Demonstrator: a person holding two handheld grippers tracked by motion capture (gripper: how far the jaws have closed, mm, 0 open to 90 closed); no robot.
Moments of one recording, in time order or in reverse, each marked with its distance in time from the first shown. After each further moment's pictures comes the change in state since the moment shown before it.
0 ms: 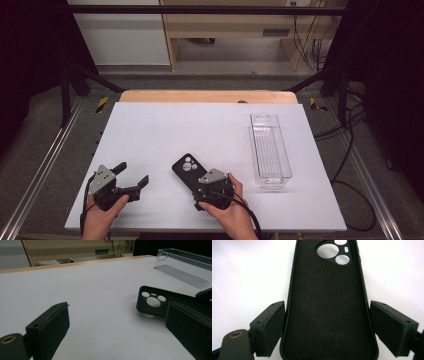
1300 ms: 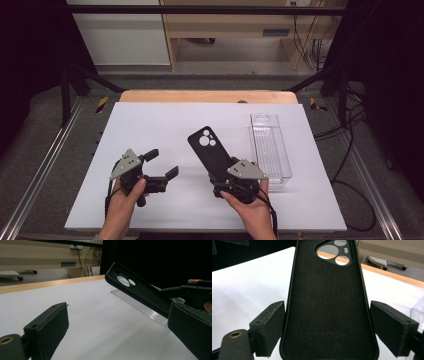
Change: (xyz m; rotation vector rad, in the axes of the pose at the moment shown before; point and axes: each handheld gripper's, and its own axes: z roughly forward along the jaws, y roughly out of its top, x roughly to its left) left arm -0.059 0.059 0.040 -0.069 -0.245 -0.038; right arm -0.038 0.002 -0.064 -0.335 -0.089 0.091
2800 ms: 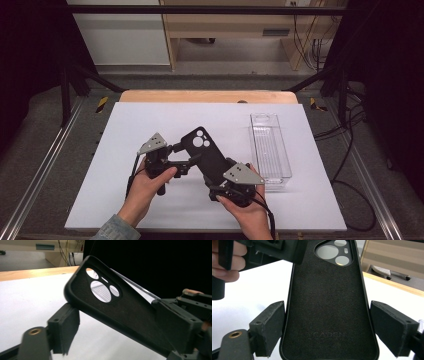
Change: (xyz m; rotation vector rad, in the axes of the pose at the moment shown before) left arm -0.009 0.028 0.057 0.102 -0.125 -0.088; right arm 0.013 0.002 -0.003 -0.057 0.033 -0.032
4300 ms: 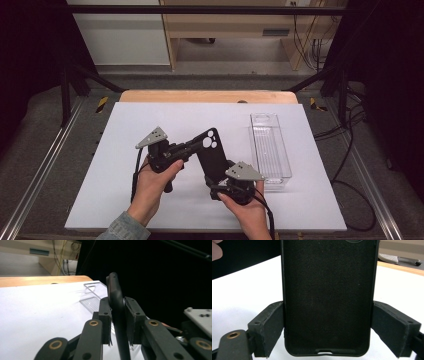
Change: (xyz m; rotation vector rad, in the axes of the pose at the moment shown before) left arm -0.018 0.021 0.002 -0.084 -0.070 -0.093; right arm -0.009 -0.015 0.013 0.038 0.028 0.094
